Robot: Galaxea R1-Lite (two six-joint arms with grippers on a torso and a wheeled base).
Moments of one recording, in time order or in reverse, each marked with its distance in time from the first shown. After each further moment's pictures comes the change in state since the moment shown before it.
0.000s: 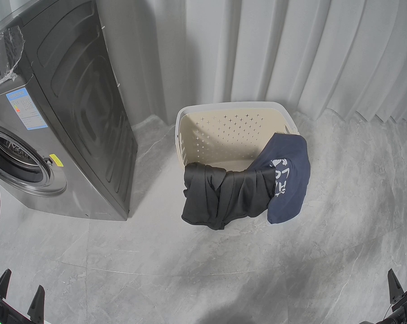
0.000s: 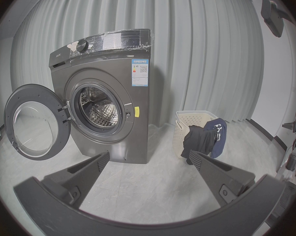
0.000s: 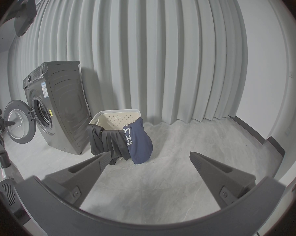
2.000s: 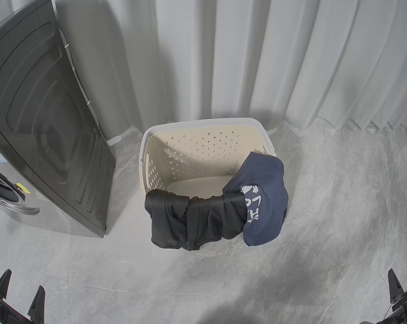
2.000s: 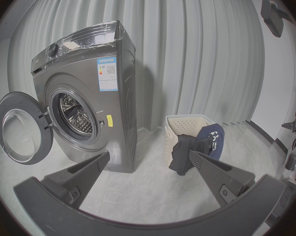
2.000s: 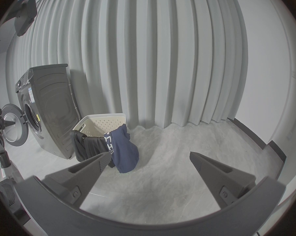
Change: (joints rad) left arm -0.001 0.000 0.000 0.000 0.000 0.000; right arm 0.000 0.000 0.000 0.000 0.000 0.000
